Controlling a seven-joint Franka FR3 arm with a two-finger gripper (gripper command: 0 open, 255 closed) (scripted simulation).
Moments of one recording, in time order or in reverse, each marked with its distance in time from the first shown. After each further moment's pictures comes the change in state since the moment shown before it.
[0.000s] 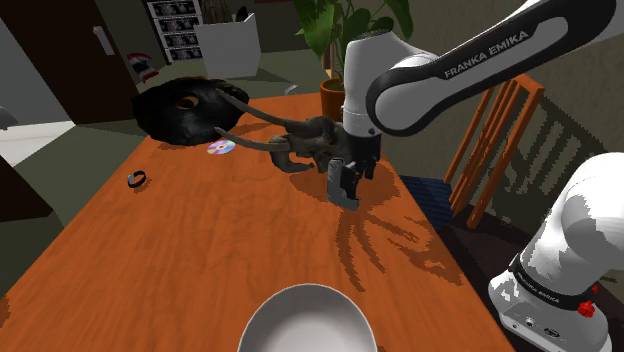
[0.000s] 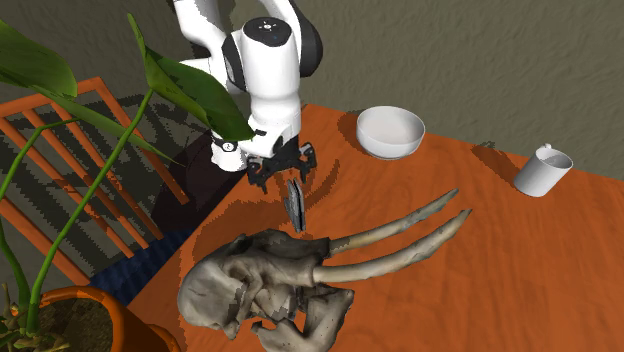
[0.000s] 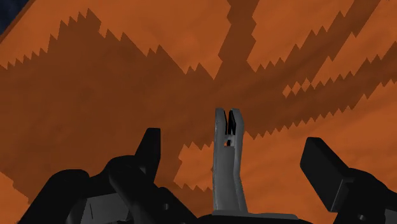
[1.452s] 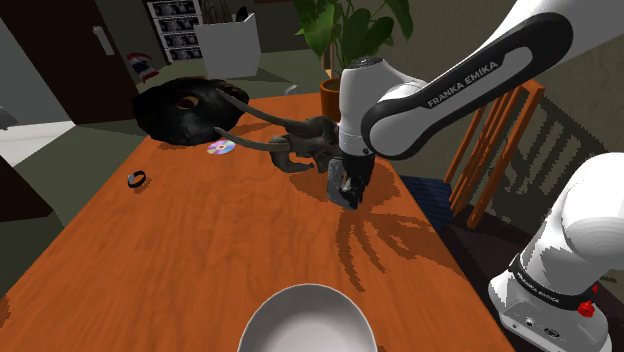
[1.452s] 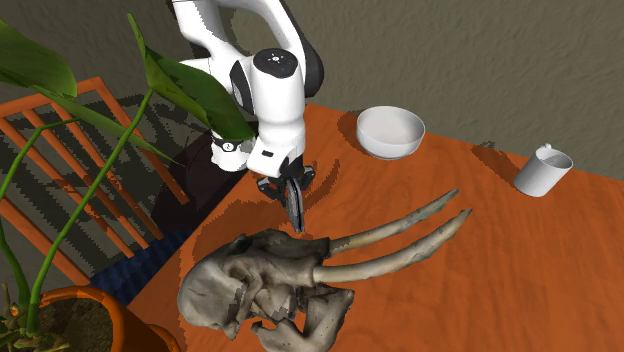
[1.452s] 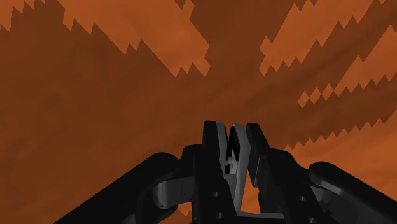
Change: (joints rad) arm -0.005 0.093 0.024 -0.037 -0.021 0.133 0.022
